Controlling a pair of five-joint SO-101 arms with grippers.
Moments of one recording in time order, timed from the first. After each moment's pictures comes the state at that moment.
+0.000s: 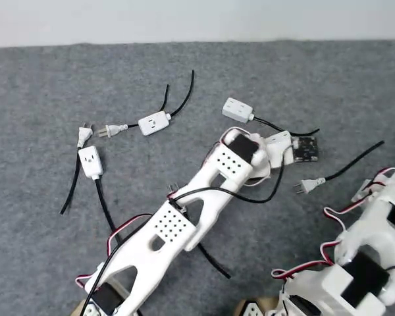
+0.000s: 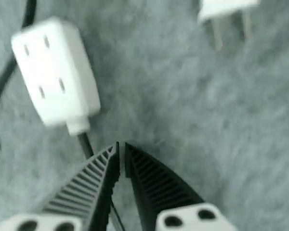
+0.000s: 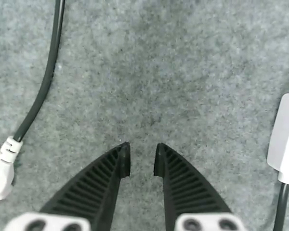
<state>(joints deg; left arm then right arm) 37.4 81.1 -86.4 89.2 -38.9 41.6 -2.5 35.0 42.6 5.1</state>
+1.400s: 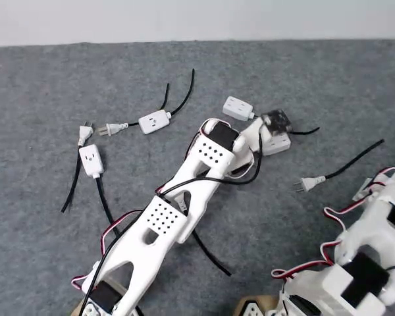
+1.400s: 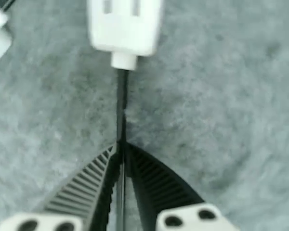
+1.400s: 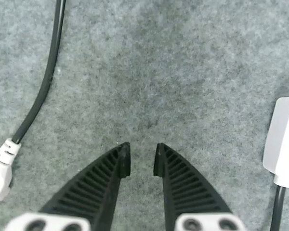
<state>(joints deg) 31.9 83.8 -93.6 98.2 -17.3 41.6 -2.5 35.0 41.1 5.1</state>
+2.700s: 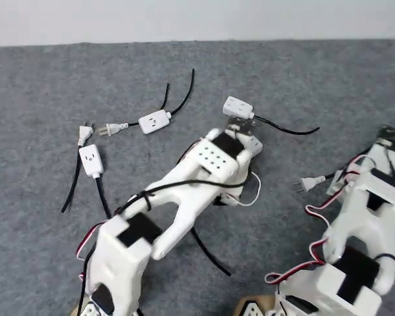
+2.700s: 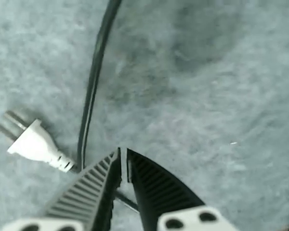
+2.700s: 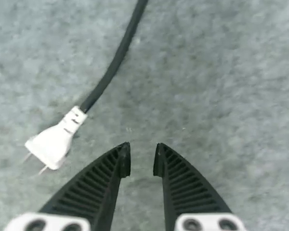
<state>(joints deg) 37.2 26.2 -7.3 86.1 25.1 30.9 -2.5 35.6 45.5 3.7</state>
